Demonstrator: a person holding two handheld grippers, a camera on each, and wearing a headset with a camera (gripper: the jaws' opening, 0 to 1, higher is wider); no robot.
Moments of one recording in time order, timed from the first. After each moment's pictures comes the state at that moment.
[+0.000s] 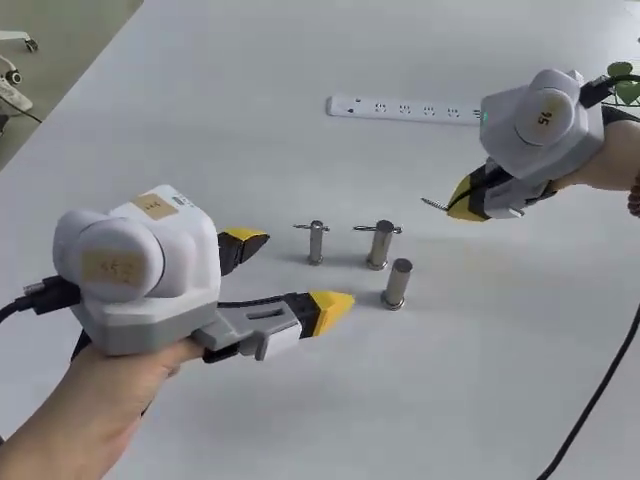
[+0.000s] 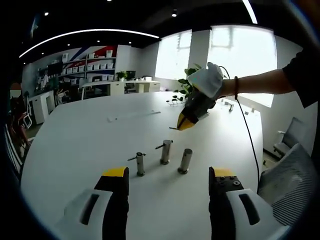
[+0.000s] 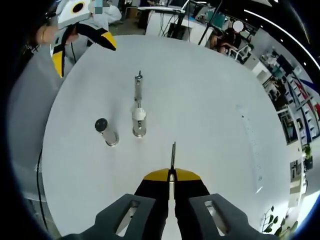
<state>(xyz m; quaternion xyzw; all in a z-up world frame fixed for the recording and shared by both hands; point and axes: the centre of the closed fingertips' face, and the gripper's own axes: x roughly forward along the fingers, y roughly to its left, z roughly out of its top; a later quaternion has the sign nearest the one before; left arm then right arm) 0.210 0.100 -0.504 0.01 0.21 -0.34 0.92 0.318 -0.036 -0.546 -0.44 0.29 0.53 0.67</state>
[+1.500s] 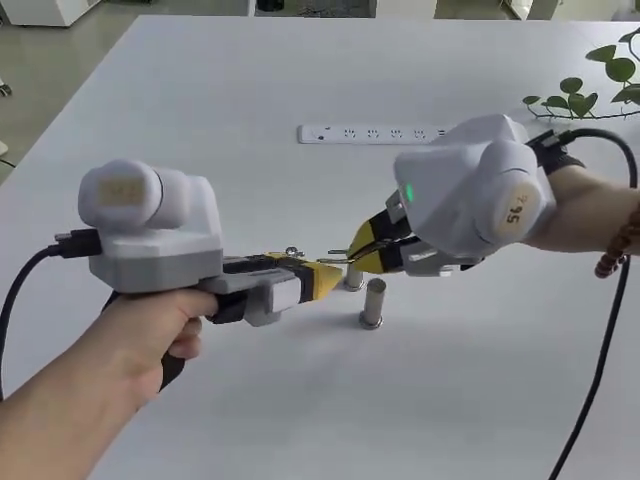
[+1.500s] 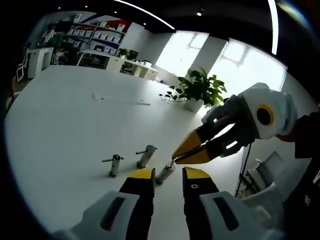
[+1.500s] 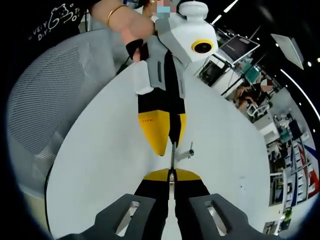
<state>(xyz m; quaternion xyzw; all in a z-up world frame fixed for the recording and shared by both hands) 0.225 0.063 -0.497 -0.14 0.30 -0.37 0.87 0.229 0.048 -0.504 -0.50 0.11 0.63 0.59</state>
